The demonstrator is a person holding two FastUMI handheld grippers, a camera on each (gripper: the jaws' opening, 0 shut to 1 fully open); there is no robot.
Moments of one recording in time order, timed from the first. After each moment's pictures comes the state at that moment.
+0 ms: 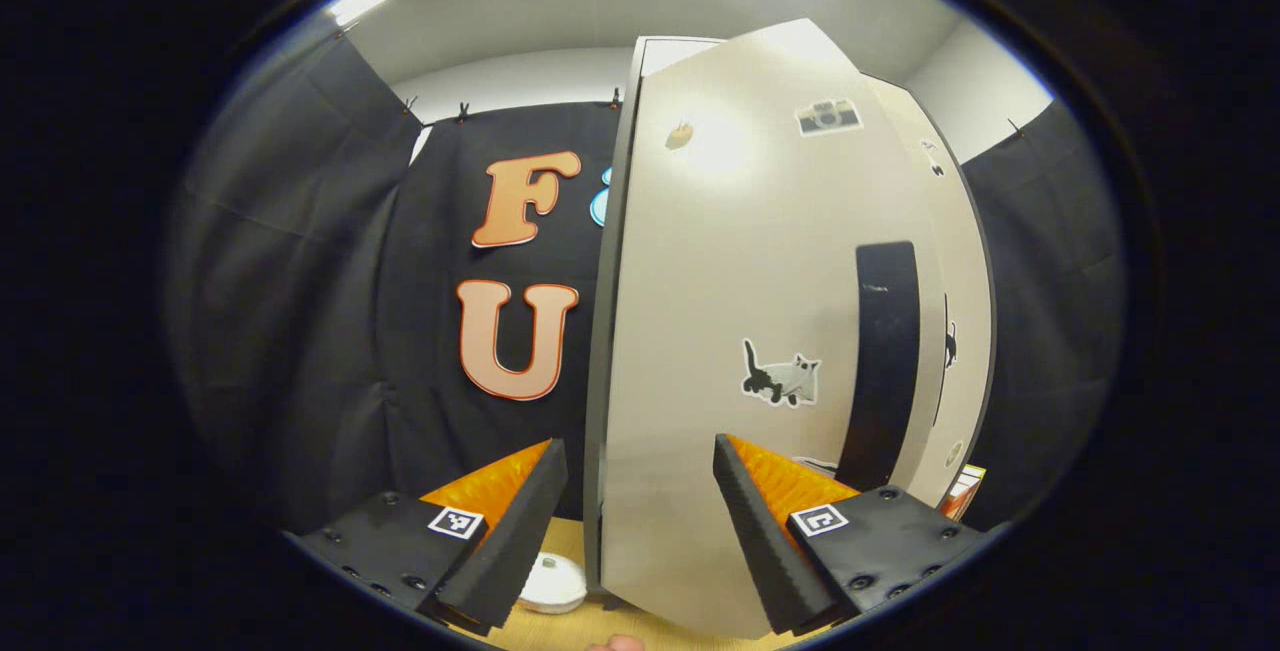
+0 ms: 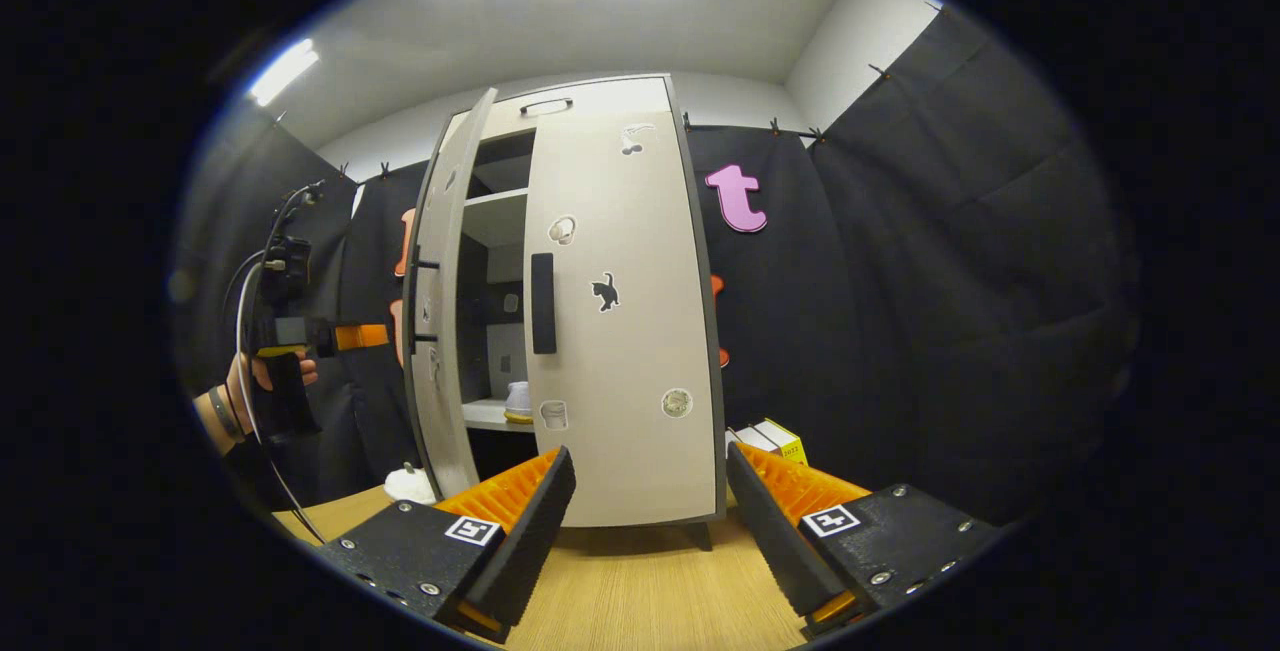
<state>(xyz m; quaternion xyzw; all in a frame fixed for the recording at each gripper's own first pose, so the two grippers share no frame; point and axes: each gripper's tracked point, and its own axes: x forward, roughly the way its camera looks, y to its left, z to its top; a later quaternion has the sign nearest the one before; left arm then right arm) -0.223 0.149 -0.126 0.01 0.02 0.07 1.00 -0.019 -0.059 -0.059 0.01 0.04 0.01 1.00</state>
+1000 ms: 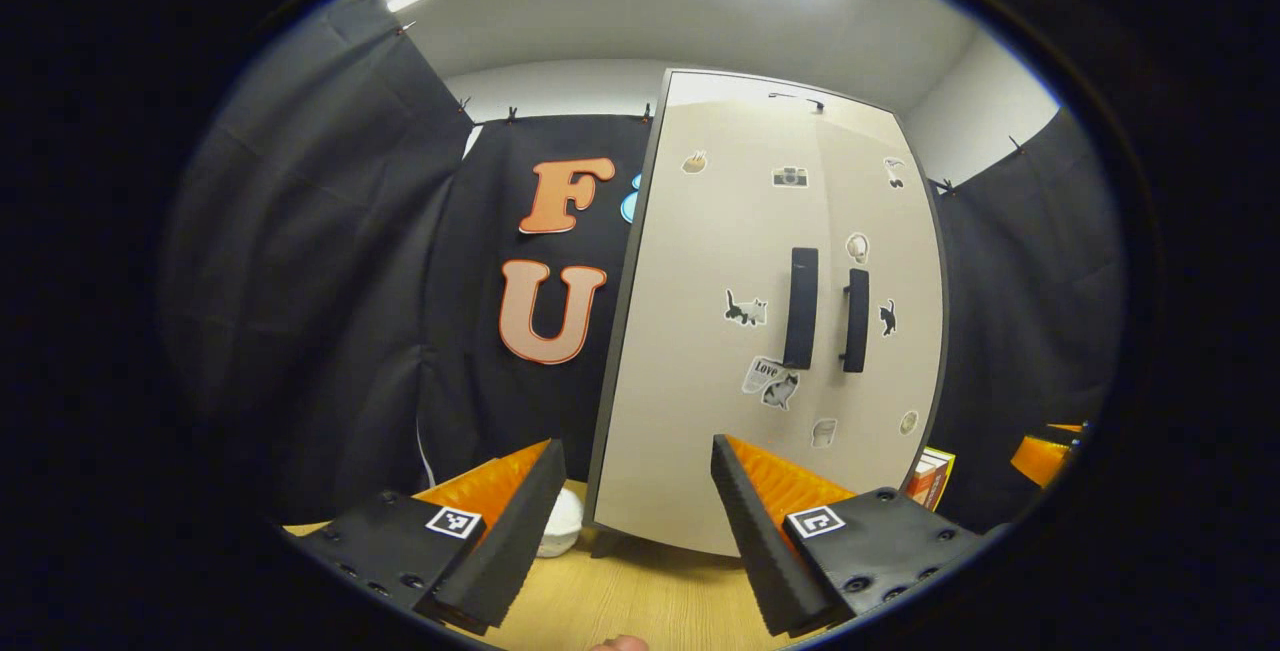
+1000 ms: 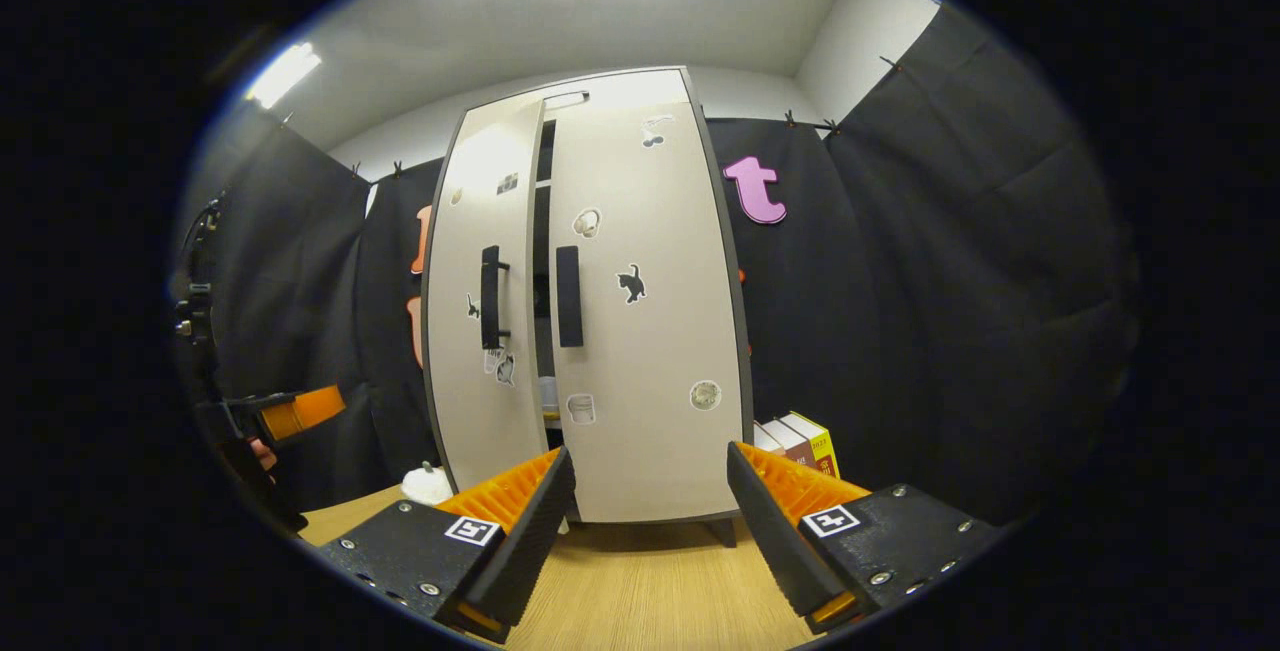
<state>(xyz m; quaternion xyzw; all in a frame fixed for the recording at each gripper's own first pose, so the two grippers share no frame) -0.382 0.118 -0.198 -0.02 0.03 0.12 0.99 -0.012 -0.033 -0.077 0.02 0.05 0.04 1.00</state>
